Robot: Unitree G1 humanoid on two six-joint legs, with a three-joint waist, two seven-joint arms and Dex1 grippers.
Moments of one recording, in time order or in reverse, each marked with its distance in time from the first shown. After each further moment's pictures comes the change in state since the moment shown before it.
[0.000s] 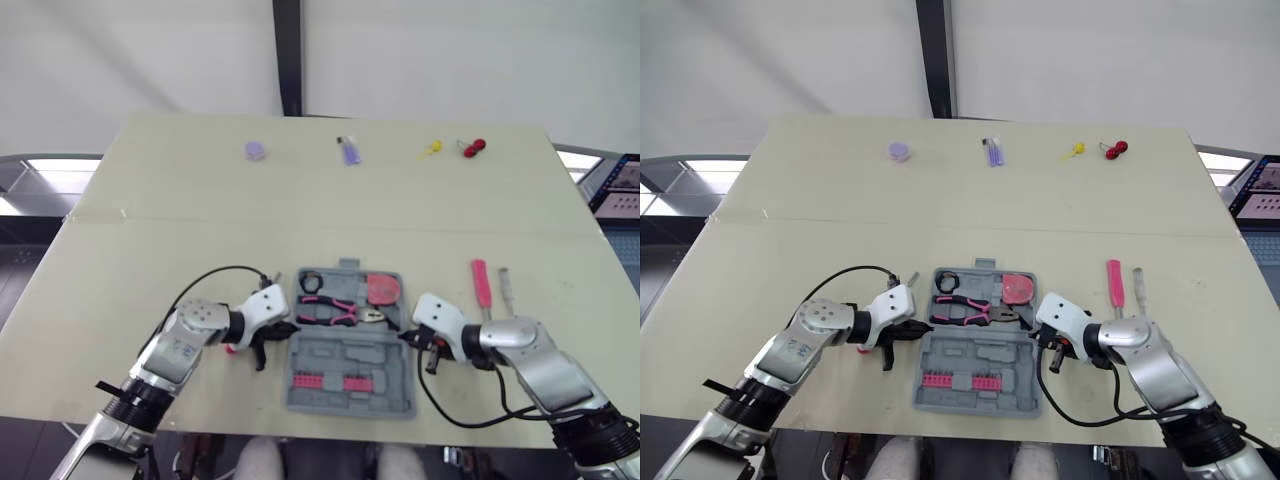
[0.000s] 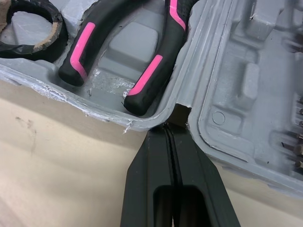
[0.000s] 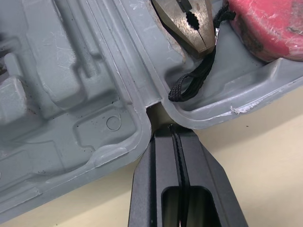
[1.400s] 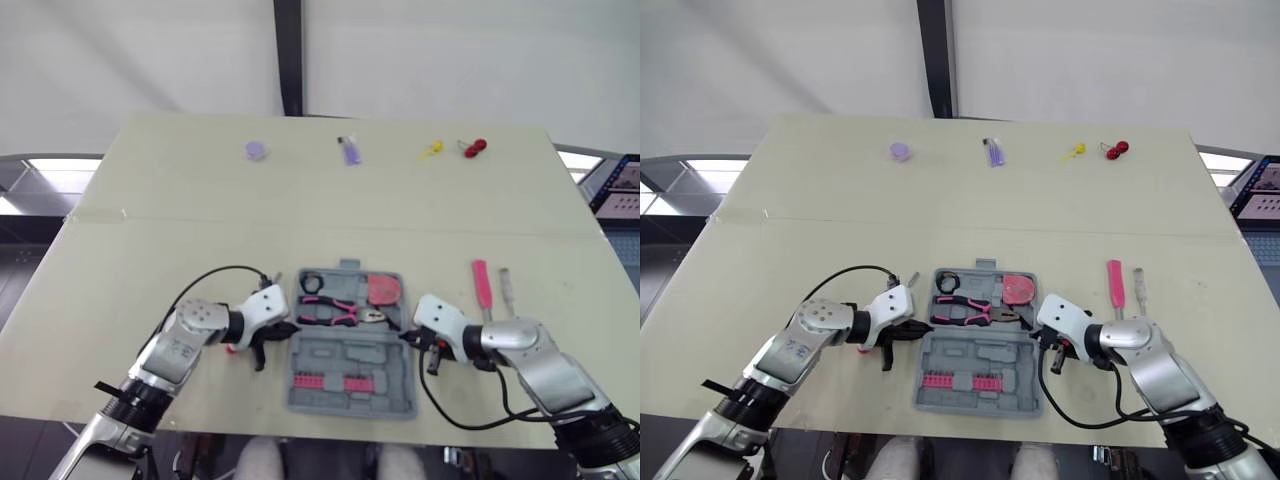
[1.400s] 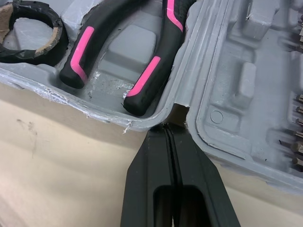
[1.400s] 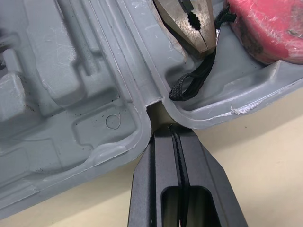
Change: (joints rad) left arm 0.005 0.013 0.003 -0.003 -0.001 -0.019 -0.008; right arm 0.009 -0.008 -0.003 0.008 -0.011 -0.039 -0.001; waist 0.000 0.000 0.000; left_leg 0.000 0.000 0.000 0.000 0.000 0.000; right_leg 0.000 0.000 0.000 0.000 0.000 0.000
